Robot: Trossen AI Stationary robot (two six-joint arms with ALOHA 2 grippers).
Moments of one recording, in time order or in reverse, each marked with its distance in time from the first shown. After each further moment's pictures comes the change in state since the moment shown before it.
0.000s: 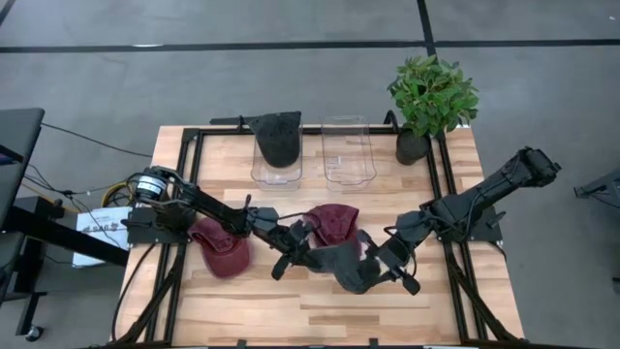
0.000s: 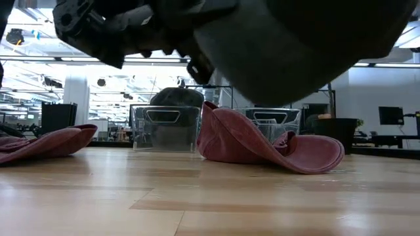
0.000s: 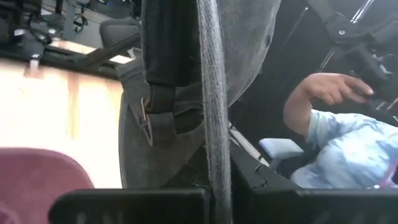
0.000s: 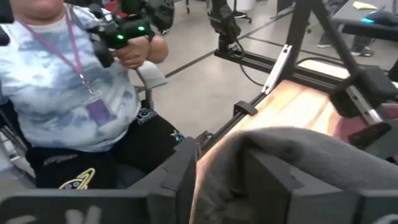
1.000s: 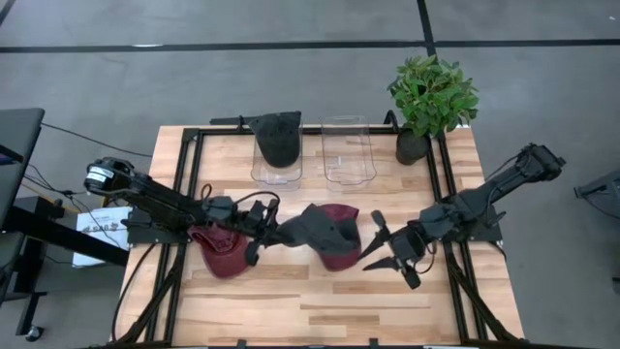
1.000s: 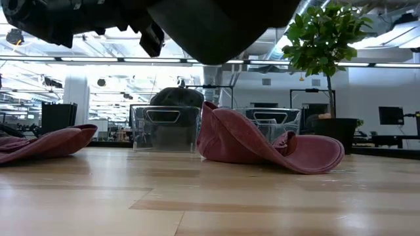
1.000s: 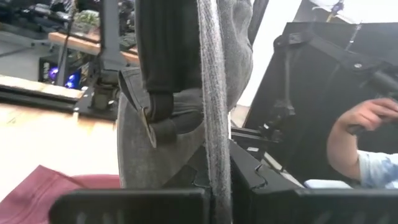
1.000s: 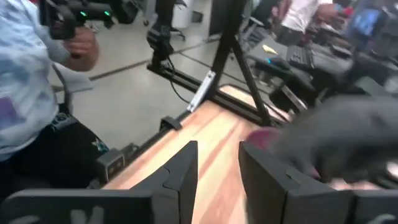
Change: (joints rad) left arm -0.021 -0.437 -0.300 -0.007 -0.284 0.092; right arm 0.056 -0.132 0.000 -0.029 0.355 -0.171
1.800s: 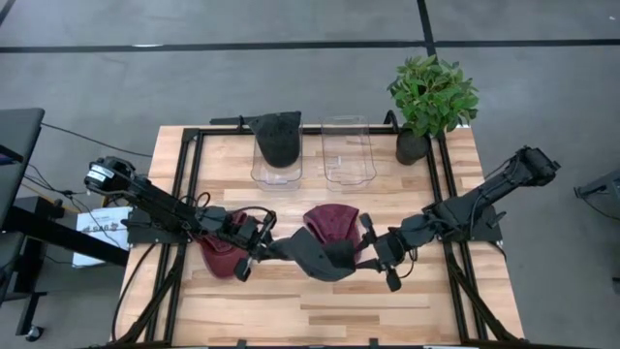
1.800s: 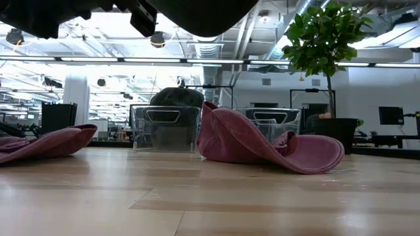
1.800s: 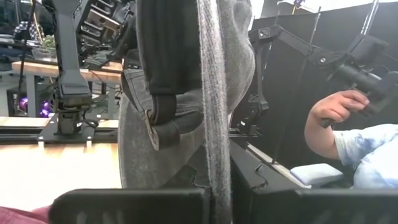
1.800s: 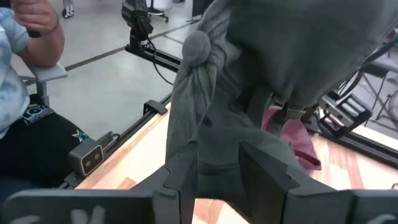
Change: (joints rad) left arm -0.122 0.000 0.000 0.054 -0.021 0.131; right arm -0.022 0.129 0.000 0.071 0.062 0.039
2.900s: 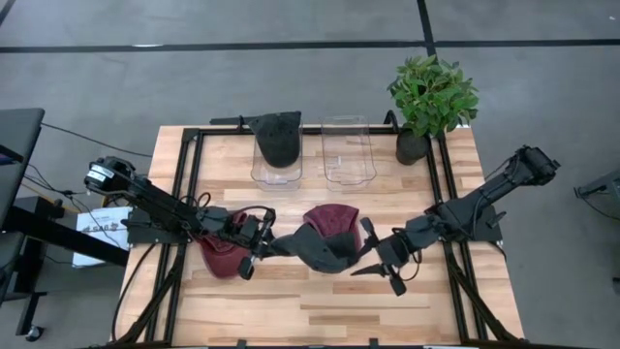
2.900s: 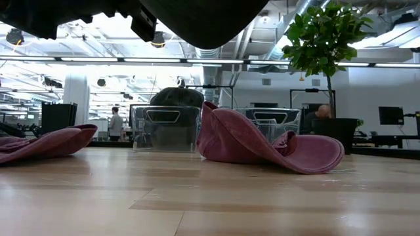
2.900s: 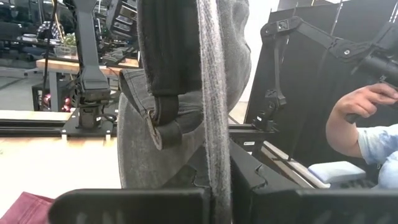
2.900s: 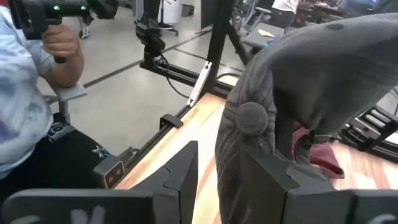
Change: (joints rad) left arm 0.000 0.001 0.000 -0.030 -0.060 0.022; right arm 0.026 -0.003 0.000 0.033 -0.027 0.070
